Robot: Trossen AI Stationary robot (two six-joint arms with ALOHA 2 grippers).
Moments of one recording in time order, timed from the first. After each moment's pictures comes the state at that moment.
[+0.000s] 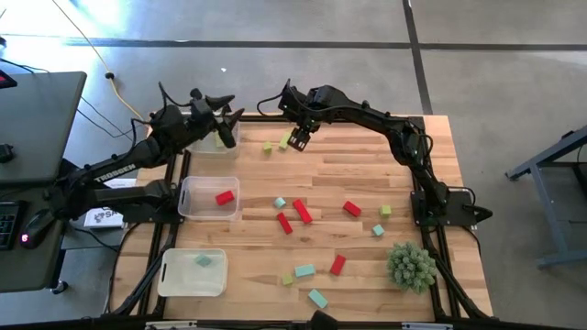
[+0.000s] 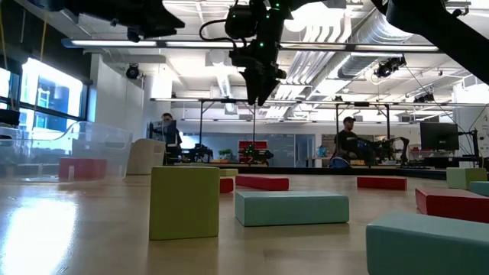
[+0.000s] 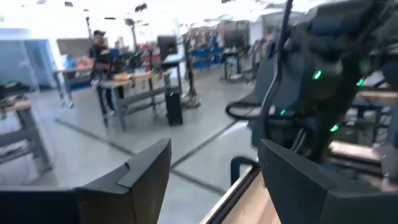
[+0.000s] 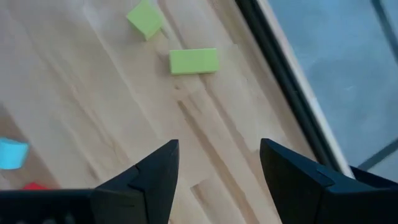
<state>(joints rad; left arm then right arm) 0.72 0.85 0.66 0.25 -0.05 0.11 -0.39 2.23 2.34 -1.34 0.19 0.07</state>
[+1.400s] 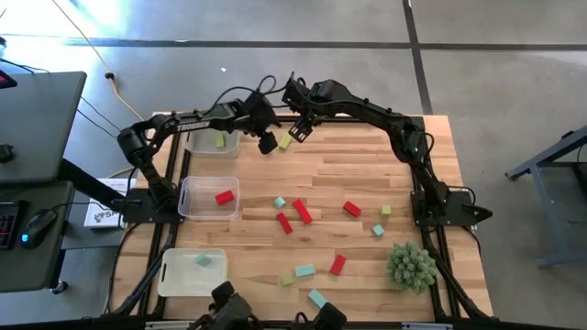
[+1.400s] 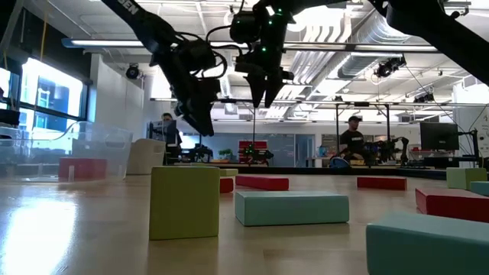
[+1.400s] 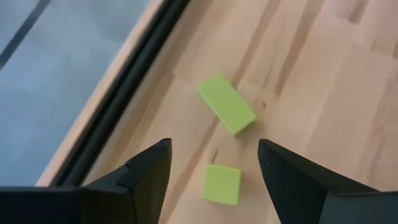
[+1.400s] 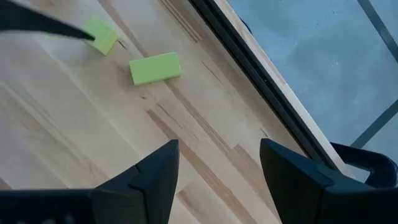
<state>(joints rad) 0.75 1.72 1.19 -0.46 0.00 0.19 -0.43 2.23 2.34 -1.34 0.23 0.19</state>
